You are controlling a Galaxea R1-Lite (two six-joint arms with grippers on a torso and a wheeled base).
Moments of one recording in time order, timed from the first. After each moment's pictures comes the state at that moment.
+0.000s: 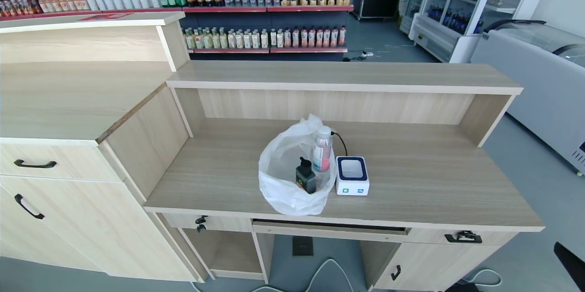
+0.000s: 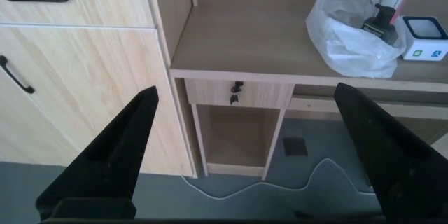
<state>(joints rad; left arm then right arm) 0.00 0.00 0.00 0.00 0.00 0.01 -0.14 0.63 -0.02 -0.50 0.02 -0.14</state>
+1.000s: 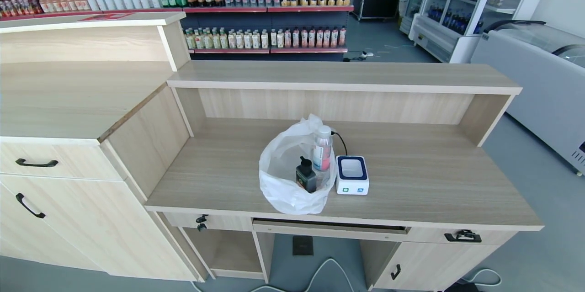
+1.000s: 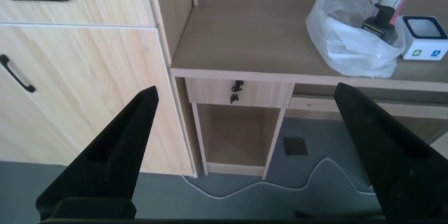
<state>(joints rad) 0.00 0.00 0.00 0.00 0.00 0.01 0.00 0.00 0.00 0.00 0.02 -0.04</state>
